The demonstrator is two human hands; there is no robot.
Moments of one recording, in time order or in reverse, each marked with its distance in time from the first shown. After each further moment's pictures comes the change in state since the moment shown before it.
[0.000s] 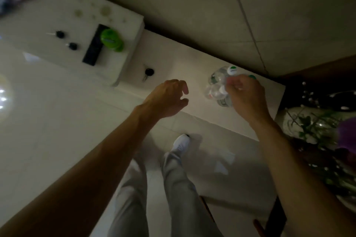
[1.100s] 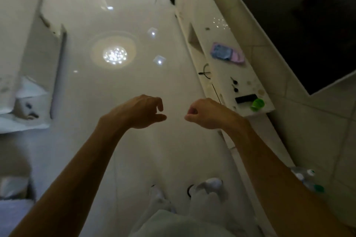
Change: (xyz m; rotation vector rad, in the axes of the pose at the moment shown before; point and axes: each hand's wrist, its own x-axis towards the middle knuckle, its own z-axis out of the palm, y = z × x) left_hand -0.685 -0.079 -0.046 -0.235 0.397 -0.716; right_hand -0.515 -0.298 0.123 -0.913 -0.853 -1.089
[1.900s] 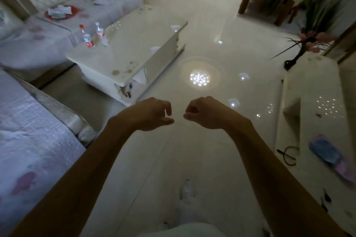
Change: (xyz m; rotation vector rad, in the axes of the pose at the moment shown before) left_hand -0.133 -0.210 -0.051 -0.329 0.350 -0.513; right_hand 0.132 -0.302 -0.010 -0.330 -0.142 -0.689
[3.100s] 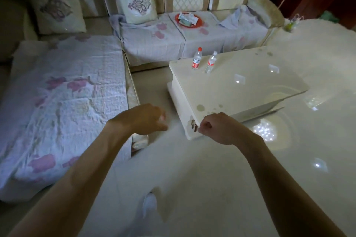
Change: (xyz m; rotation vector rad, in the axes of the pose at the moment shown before) left_hand 0.004 -0.418 -0.168 -0.291 0.194 -0.578; right_hand 0.424 -0.294 -0.011 -0.376 -0.260 -0.445
